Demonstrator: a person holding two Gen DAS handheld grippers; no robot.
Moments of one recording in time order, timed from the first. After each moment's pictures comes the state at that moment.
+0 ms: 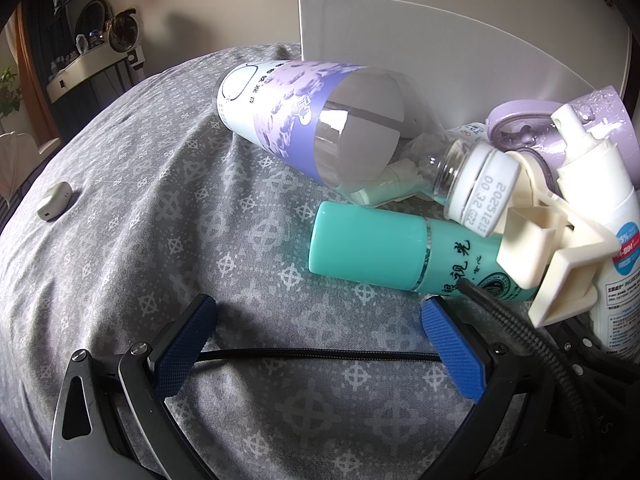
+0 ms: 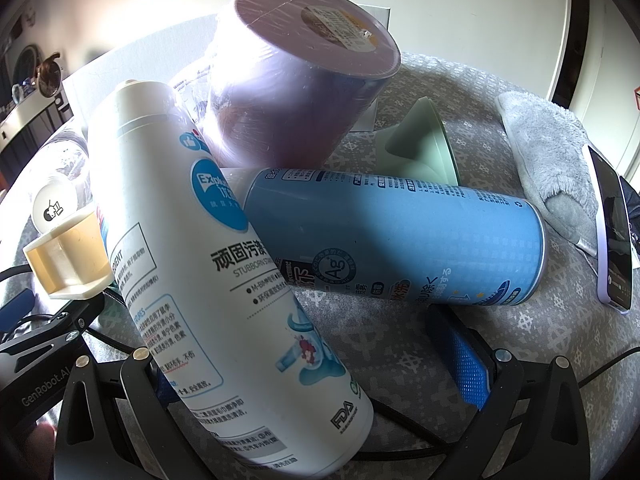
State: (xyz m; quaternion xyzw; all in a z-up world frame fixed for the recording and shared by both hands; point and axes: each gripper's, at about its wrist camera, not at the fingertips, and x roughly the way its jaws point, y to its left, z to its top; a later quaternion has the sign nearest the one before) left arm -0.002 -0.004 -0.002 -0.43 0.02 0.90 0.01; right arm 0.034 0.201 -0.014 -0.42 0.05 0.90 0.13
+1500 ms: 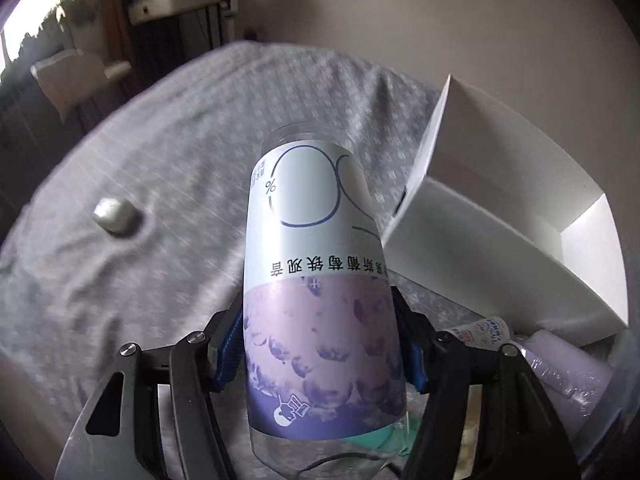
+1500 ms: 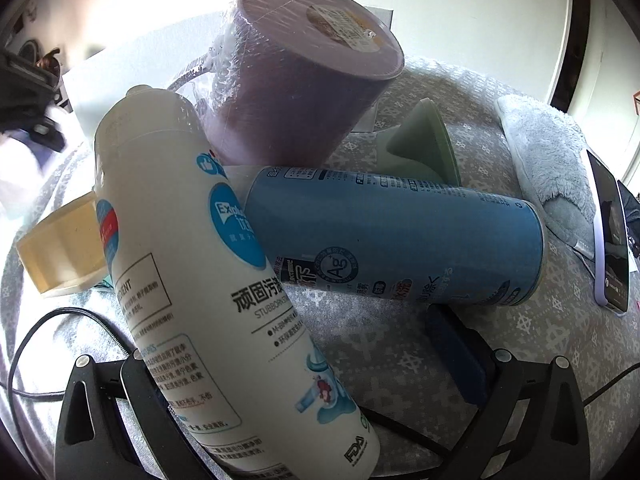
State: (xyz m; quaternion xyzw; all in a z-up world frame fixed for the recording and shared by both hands) left arm -0.086 -0.004 0.107 -0.45 -0.08 0.87 -0.15; right arm 0.031 0.207 -0.021 -0.42 0.04 0.90 0.13
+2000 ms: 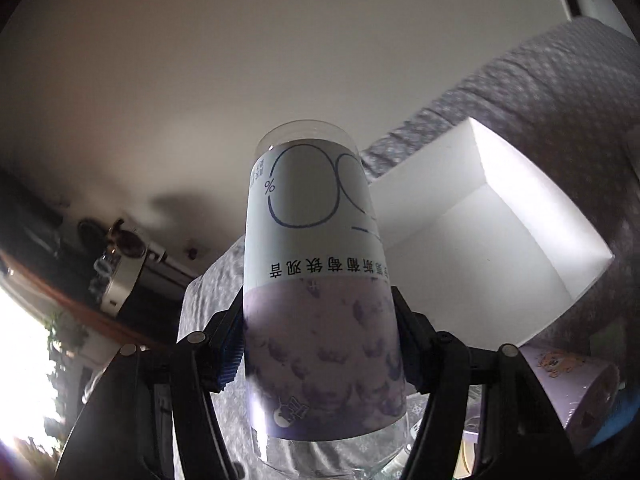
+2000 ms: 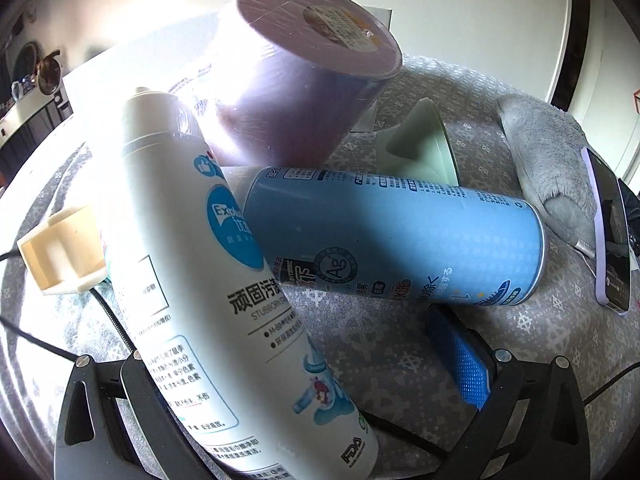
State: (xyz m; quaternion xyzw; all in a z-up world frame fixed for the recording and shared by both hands) left arm -0.149 0.195 0.180 -0.34 0.36 0.87 0.02; right arm 0.030 0.209 -0.021 -0.42 0.04 0.90 0.13
